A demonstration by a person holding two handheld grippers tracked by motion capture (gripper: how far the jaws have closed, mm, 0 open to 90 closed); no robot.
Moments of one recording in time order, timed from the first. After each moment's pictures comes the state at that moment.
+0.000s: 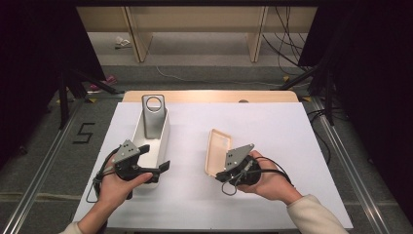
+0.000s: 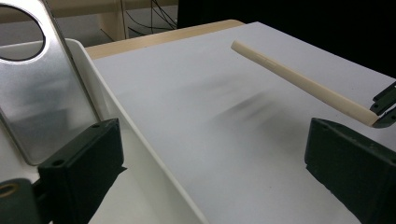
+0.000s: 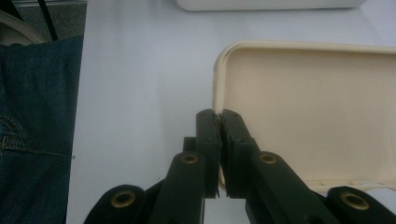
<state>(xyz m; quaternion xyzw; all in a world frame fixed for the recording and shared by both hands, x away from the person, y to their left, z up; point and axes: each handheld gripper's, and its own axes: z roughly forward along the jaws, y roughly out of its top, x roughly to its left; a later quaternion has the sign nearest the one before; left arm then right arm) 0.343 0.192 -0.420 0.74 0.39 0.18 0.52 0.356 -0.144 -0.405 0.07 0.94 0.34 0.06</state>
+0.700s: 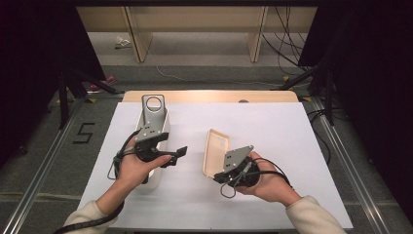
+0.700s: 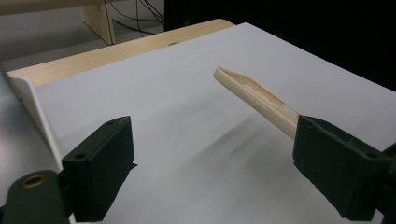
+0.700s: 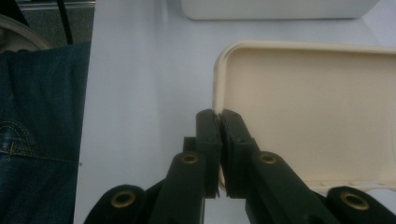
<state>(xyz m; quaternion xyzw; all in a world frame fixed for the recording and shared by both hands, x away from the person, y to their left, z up) 0.385 0.141 -0.394 0.76 0.38 0.15 0.50 0.351 -0.140 -0.402 0.06 0.93 0.35 0.06</state>
